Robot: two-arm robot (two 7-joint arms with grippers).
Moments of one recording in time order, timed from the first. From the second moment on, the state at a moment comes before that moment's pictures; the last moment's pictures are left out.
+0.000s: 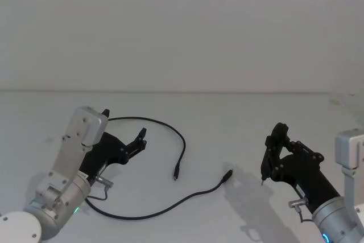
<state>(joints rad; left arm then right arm) -0.24 0.38 0.45 -1.63 -0.20 0.01 -0.01 -0.01 0.34 -0.23 -1.77 0.29 0.03 0.07</state>
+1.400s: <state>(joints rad) -0.25 0.50 0.49 -1.72 -0.33 0.21 -0.33 -0.01 0.34 -0.23 -1.77 0.29 0.03 0.07</state>
